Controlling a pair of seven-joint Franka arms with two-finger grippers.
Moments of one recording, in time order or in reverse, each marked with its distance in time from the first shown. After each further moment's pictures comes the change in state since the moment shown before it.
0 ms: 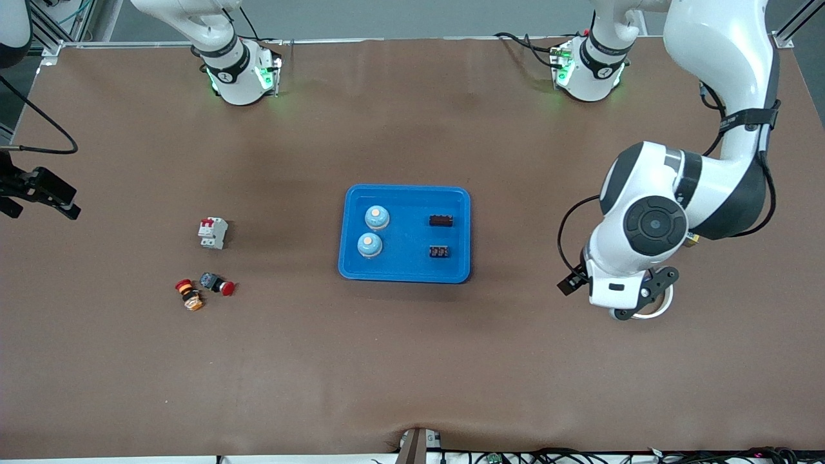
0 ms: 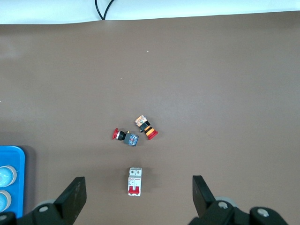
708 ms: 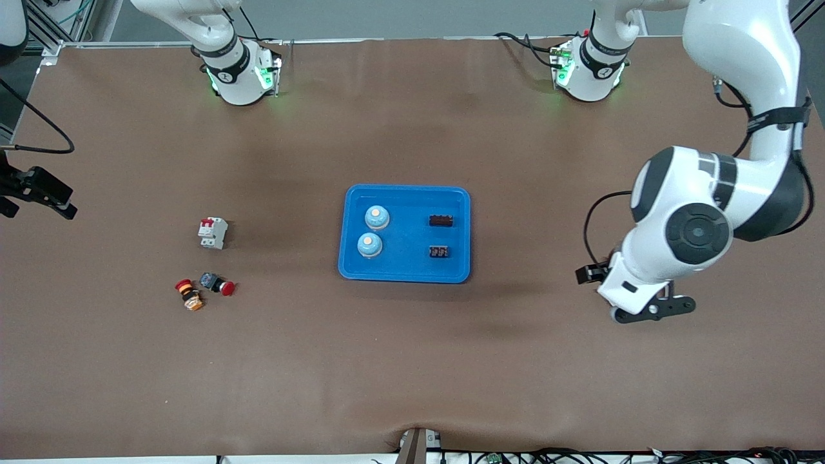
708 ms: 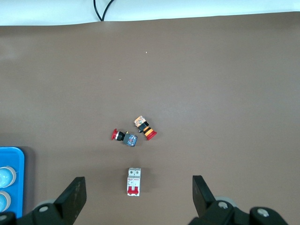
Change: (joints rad) left arm 0.072 -0.014 0.008 0.000 0.000 -0.003 0.530; right arm 0.000 0.003 -0.007 0.012 -0.002 -0.008 0.000
